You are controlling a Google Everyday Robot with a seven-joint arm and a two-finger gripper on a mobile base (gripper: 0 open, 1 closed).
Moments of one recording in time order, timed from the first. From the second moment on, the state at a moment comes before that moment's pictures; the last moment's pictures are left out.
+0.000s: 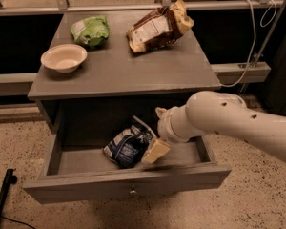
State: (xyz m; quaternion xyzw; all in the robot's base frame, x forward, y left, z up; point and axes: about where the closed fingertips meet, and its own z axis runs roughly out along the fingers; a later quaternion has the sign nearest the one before) arm 0.527 -0.034 0.710 -0.59 0.74 0.07 0.32
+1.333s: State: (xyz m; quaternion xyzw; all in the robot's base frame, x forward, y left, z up) arm 0.549 0.014 0.655 -0.59 0.72 0.15 0.33
